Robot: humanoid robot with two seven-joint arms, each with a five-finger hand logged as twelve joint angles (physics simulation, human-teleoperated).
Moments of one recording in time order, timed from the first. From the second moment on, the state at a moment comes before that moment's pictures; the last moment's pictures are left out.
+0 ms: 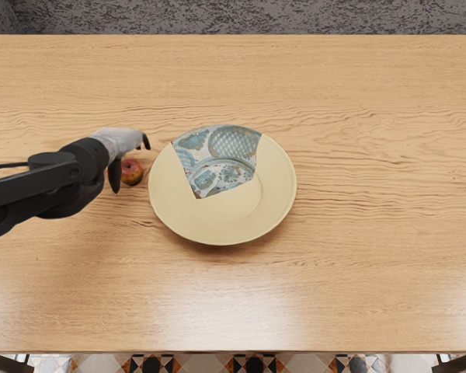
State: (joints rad) left arm -1.12 0.48 -0.08 -1.28 1.39 -0.08 0.61; right arm -0.04 0.00 0.00 0.20 -0.09 0.19 -0.18
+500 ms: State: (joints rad) left arm -1.10 0.47 -0.08 -1.27 1.41 -0.04 0.61; right arm -0.04 0.00 0.00 0.20 -0.09 0.19 -0.18
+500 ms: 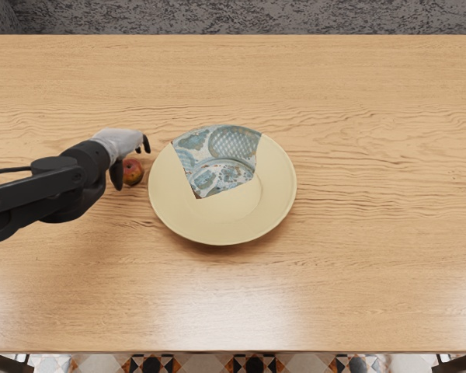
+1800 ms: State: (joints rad) left arm -1.09 0.47 -0.09 -1.23 1.36 -0.04 0.61; right arm -0.04 0.00 0.00 0.20 -0.09 0.19 -0.18
